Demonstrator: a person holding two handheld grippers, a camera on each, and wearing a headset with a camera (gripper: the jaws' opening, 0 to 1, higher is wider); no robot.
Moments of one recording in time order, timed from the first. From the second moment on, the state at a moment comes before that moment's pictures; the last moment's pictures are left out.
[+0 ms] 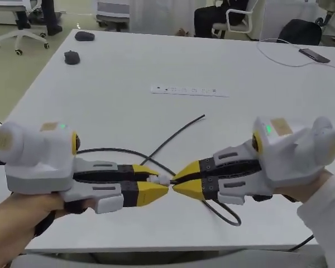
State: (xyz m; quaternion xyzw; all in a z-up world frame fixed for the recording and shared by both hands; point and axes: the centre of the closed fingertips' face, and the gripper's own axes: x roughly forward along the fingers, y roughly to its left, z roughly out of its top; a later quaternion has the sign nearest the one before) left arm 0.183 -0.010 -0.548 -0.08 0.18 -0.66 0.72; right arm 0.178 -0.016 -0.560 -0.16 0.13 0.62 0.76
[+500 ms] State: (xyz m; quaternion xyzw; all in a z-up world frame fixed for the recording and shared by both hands) left arm 0.191 -0.006 -0.541 -0.11 0.17 -0.65 0.73; right arm 0.187 -0.066 -0.578 -0.16 0.16 0.57 0.79
